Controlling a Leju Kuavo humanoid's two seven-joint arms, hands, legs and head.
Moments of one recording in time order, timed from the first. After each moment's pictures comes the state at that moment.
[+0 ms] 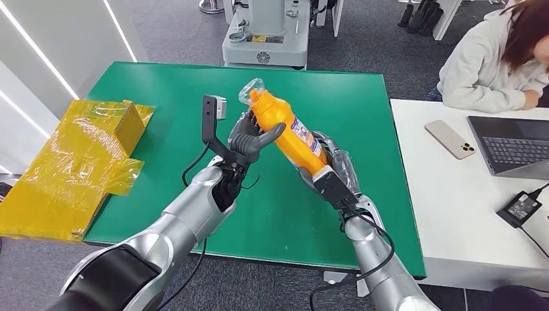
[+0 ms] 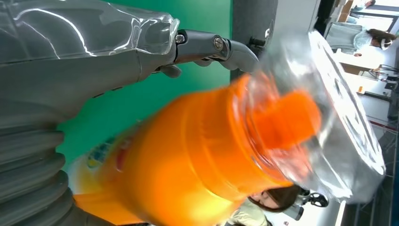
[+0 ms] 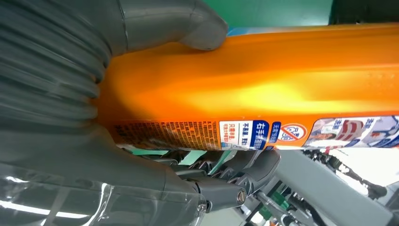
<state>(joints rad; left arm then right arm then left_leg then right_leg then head) -0.85 -0.25 -0.31 -0.39 0.35 -0.20 -0.38 -0.56 0.15 0.44 -0.67 0.31 -0.11 -0.60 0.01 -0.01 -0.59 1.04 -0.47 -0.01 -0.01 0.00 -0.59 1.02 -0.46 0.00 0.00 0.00</state>
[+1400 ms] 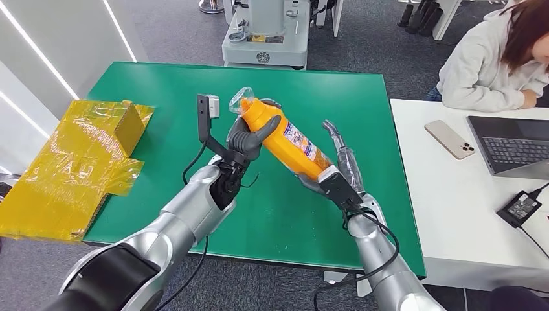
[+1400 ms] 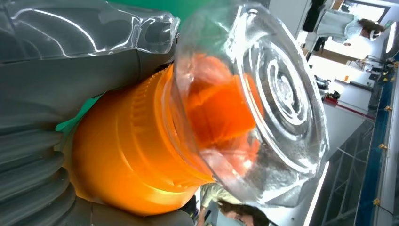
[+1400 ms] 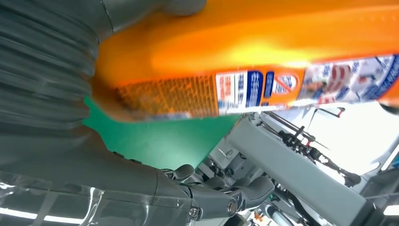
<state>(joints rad) -0.86 -0.24 -0.31 -0.39 0.42 -0.26 -0.39 -0.57 0.13 0.42 -0.67 0.26 -0.14 -0.67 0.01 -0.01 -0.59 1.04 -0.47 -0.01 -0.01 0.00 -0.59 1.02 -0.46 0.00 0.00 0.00</state>
